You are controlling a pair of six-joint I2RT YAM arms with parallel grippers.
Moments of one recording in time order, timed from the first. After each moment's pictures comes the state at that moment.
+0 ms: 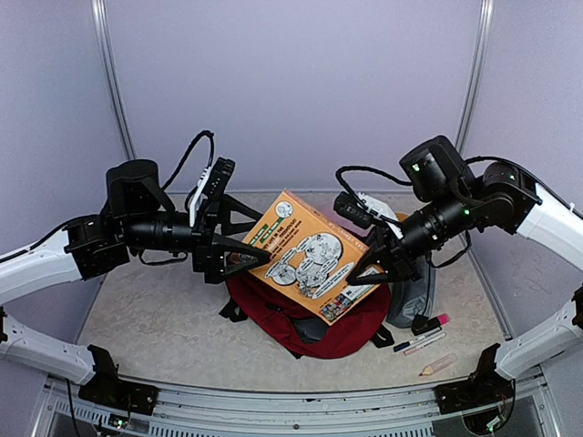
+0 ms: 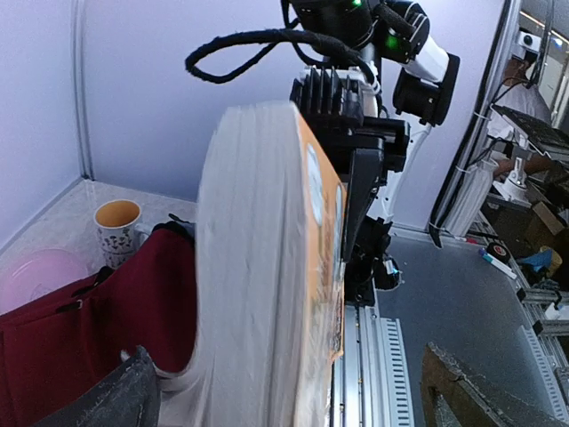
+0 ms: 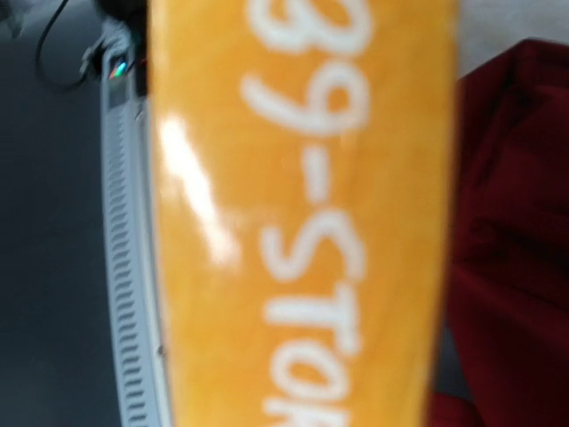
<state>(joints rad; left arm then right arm) -0.90 1.10 0.99 -0.02 0.56 -0.09 0.98 1.26 1.45 -0.96 -0.44 -0.16</state>
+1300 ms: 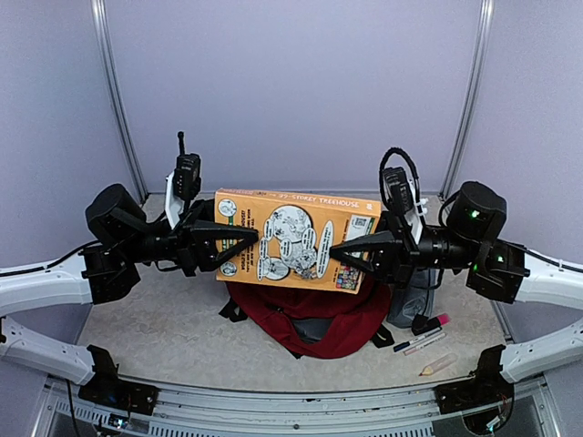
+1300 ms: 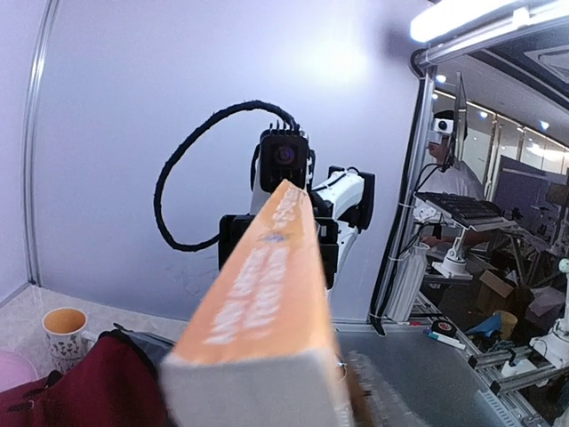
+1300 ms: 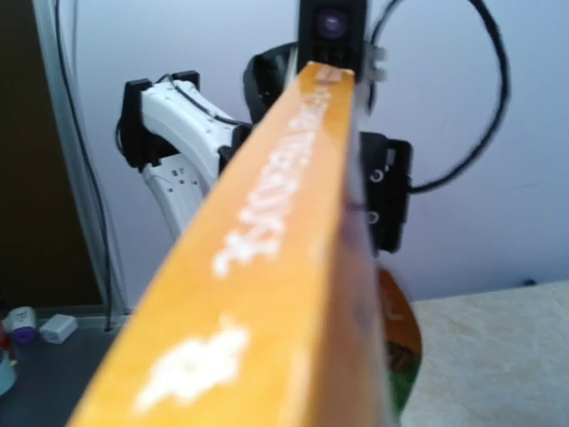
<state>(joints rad) -0.91 1.10 0.78 0.65 0.69 -0.36 1.01 1.03 0.84 0.31 -0.56 0.14</state>
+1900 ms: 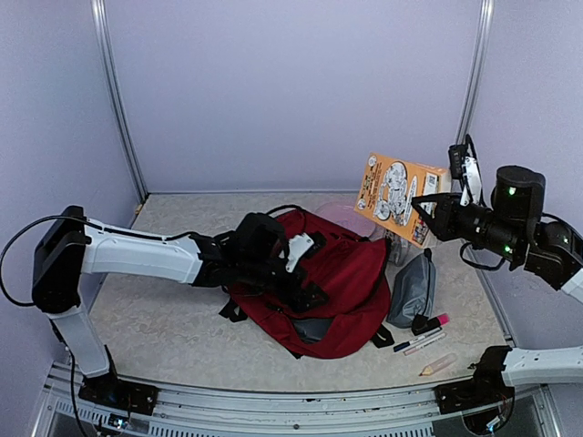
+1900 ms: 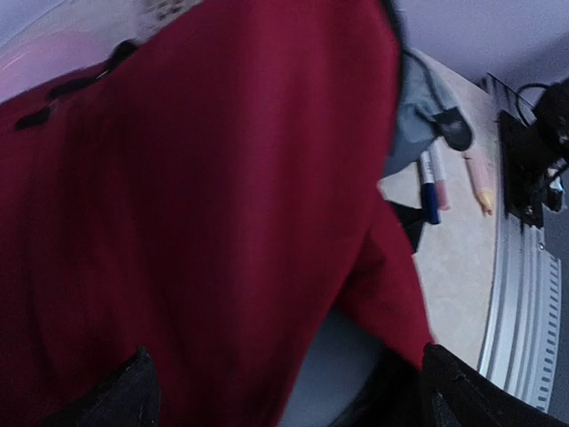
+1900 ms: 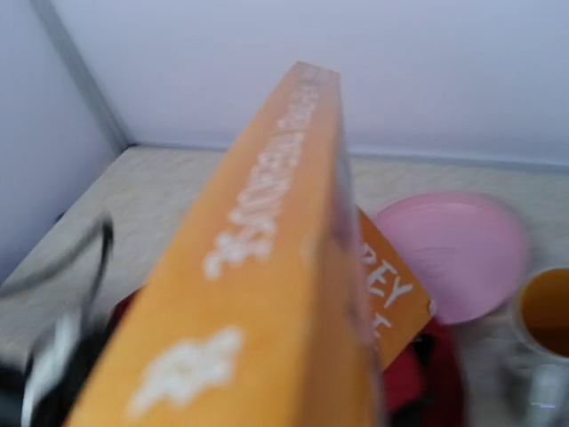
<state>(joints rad) -0.97 1.76 1.13 -0.01 0.23 -0.08 0.80 0.81 1.00 -0.42 0.25 0.35</state>
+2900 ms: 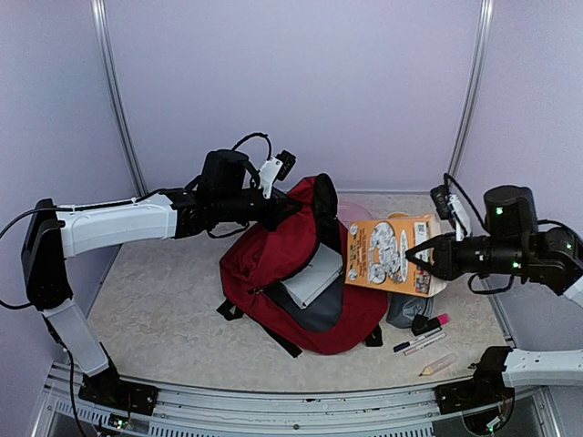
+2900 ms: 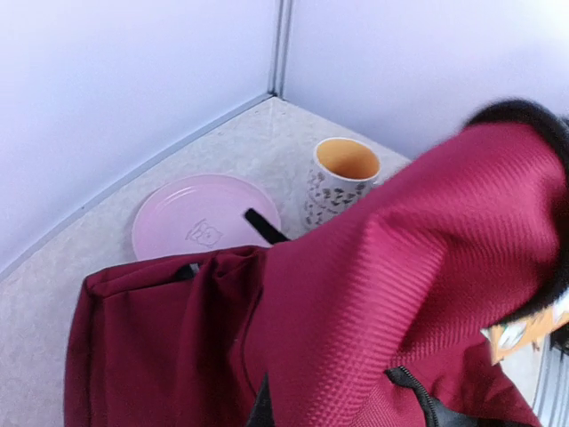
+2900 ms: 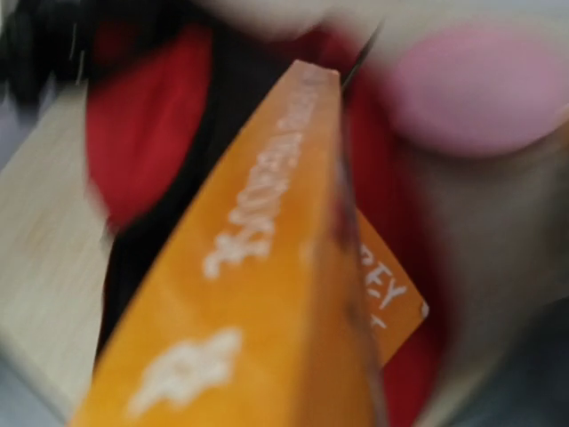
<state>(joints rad) -0.78 1.72 1.35 0.01 0.18 -0.02 0.80 0.76 1.04 -0.77 0.05 0.40</state>
